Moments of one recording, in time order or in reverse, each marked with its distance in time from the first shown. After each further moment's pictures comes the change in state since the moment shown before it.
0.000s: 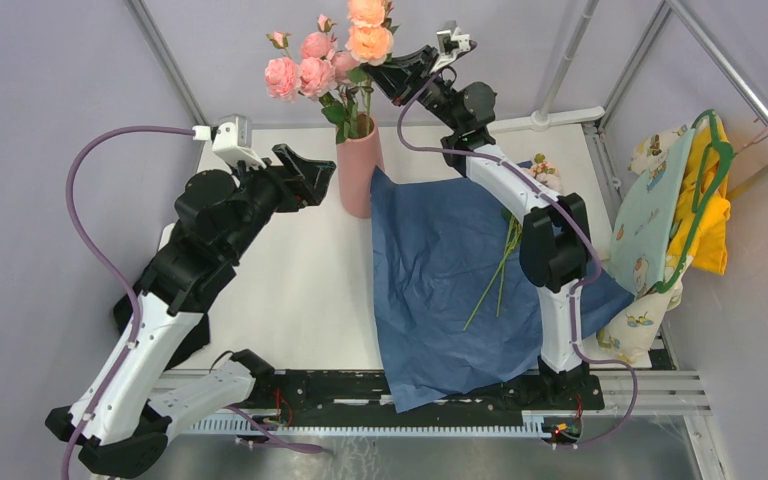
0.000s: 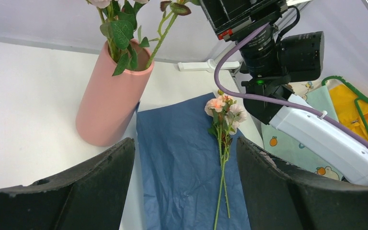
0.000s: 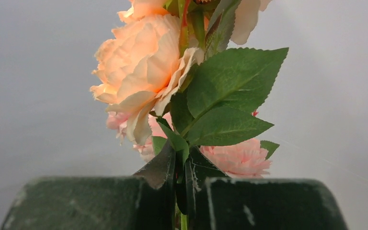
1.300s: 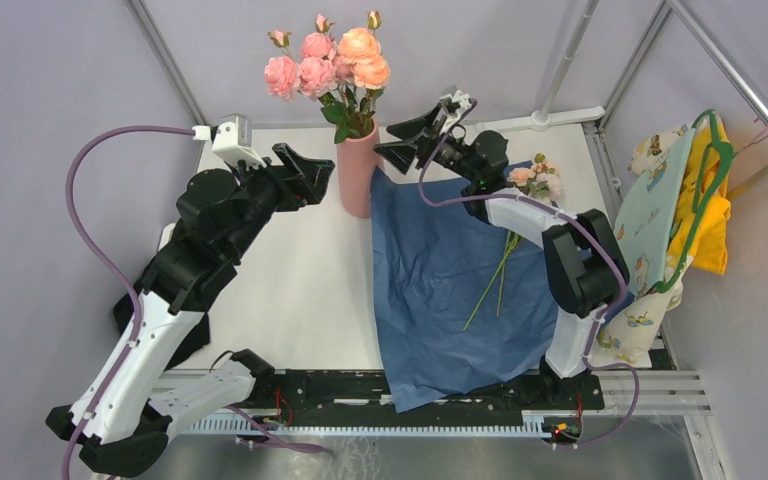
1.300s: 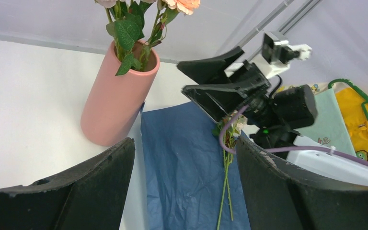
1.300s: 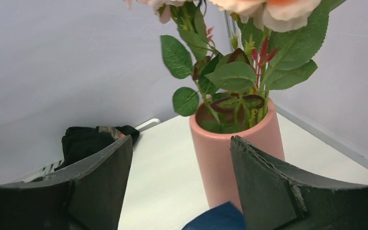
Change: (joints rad) left arm 0.000 0.006 0.000 -0.004 -0.023 0.001; right arm -0.012 -0.213 -0.587 0.059 -0.115 -0.080
